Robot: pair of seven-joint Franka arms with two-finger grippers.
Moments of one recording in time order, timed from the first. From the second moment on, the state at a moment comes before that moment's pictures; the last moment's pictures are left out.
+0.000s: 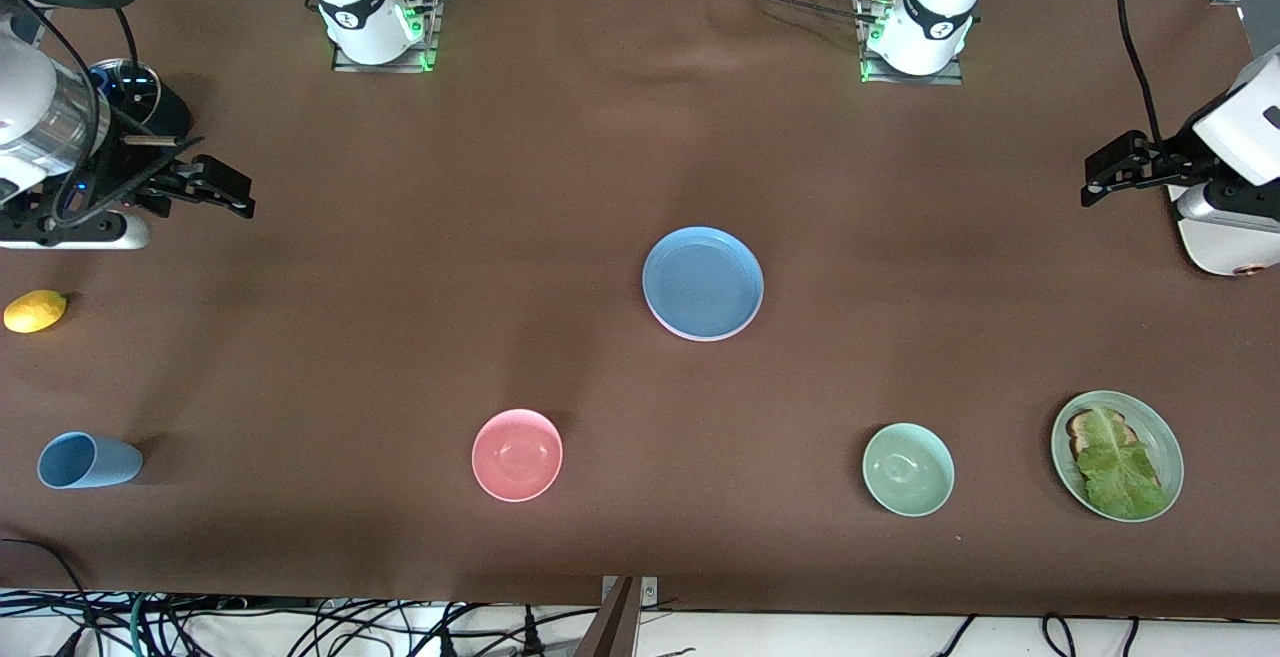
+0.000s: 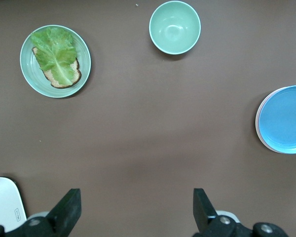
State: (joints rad) left arm 0.04 0.02 -0.04 -1.61 0.00 1.61 0.15; right arm -0.06 0.09 0.17 -1.55 0.00 1.59 0.11
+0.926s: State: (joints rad) left arm 0.05 0.02 -0.04 -1.61 0.00 1.61 0.15; right arm -0.10 0.07 0.24 -1.56 -0.02 1.56 0.11
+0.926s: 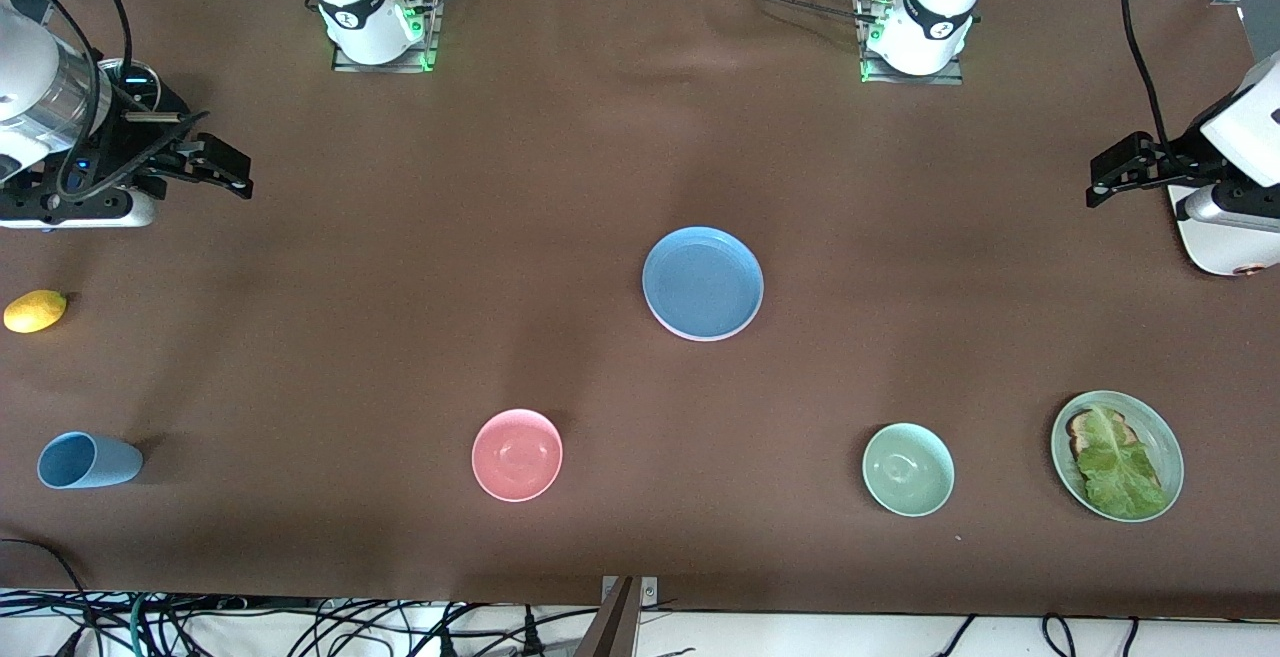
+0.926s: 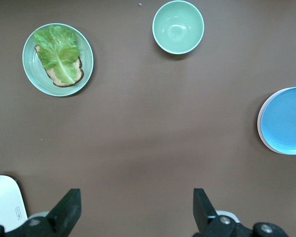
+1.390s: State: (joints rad) left arm 0.05 0.02 -0.04 -1.61 0.00 1.61 0.15; right arm -0.10 0.07 0.24 -1.55 -0.02 1.56 0.11
